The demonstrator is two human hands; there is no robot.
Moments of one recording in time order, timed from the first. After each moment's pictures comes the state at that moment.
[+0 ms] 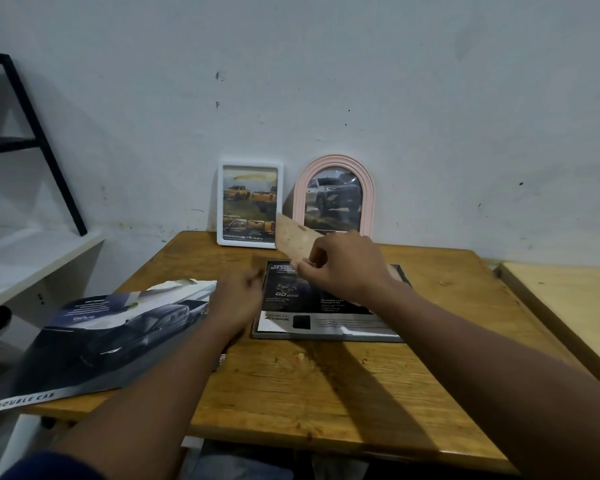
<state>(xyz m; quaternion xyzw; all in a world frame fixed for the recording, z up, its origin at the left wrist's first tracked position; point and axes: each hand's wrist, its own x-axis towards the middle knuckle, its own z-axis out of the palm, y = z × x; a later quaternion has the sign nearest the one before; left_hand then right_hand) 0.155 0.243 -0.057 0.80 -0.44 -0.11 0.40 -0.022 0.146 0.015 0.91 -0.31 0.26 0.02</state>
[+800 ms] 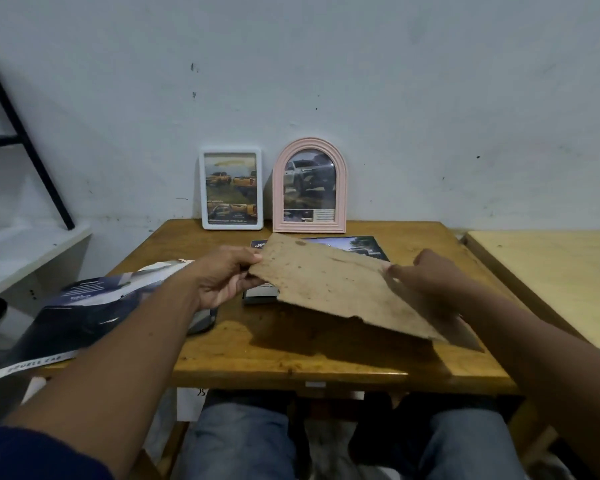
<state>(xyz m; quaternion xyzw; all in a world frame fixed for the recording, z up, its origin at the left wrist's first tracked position) 0.115 0.297 -0.004 0.50 -0.26 -0.59 0.58 -0.181 0.130 -0.027 0.70 -0.66 0.12 -0.25</state>
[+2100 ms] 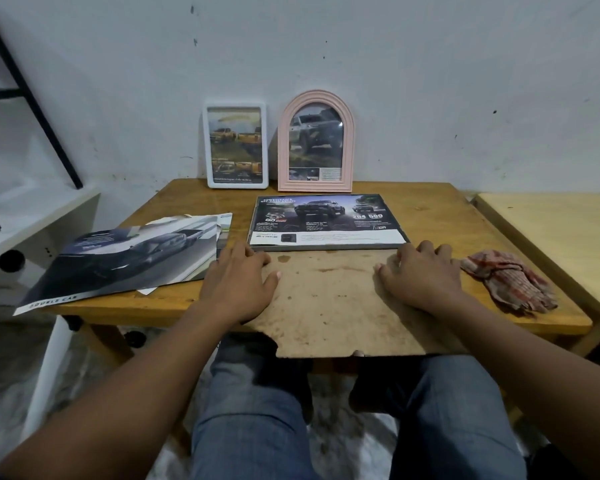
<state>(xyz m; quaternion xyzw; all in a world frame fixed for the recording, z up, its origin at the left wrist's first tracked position) 0.076 0.335 -0.091 0.82 -0.55 0.03 0.14 -0.181 0.200 -0.077 0.81 -0.59 0.07 -0.04</state>
